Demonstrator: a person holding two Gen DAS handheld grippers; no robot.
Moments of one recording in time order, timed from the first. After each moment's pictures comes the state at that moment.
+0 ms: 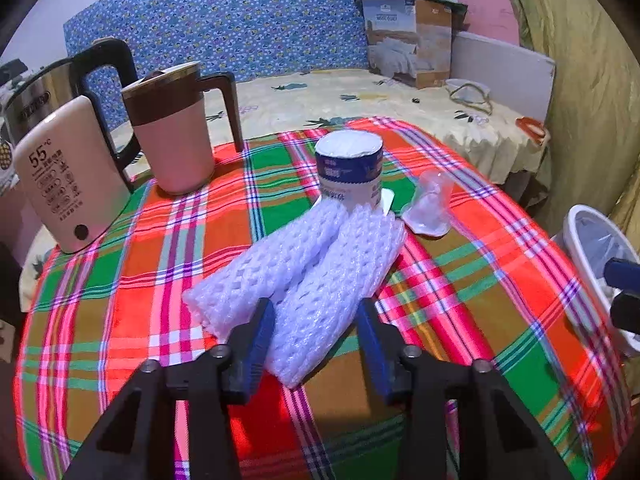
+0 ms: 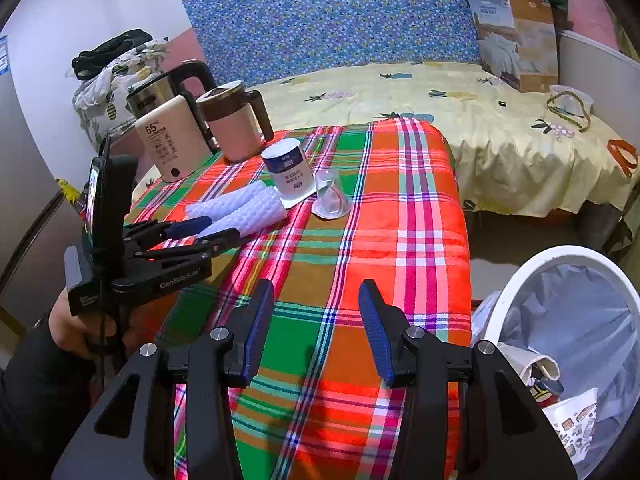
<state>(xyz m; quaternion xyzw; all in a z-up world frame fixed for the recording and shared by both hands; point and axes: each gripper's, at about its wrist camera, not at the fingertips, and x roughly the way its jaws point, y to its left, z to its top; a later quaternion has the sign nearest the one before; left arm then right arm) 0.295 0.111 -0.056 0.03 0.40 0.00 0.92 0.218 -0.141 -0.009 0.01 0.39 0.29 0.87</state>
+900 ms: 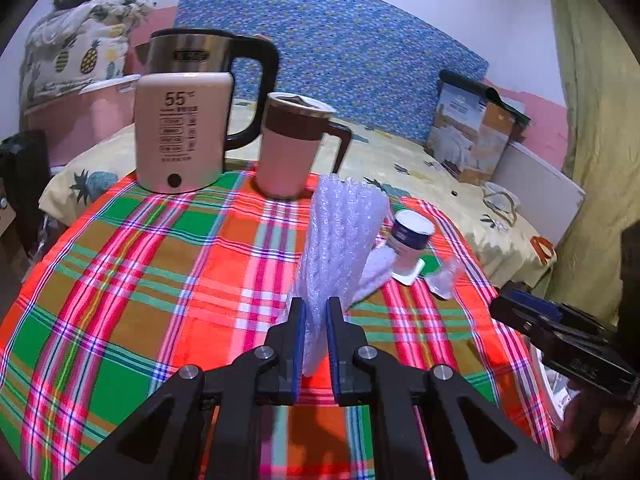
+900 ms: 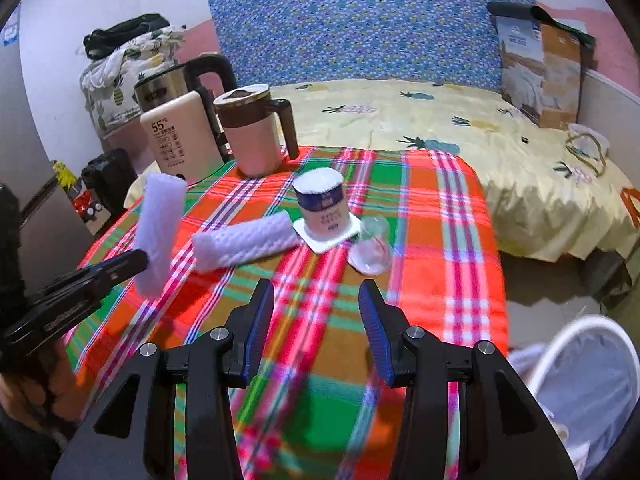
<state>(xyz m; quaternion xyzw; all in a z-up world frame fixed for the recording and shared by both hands) 0.221 0.186 -0.018 -0.17 0.31 0.07 0.93 0.253 -0.071 -0.002 -0.06 0.36 0.30 0.88</state>
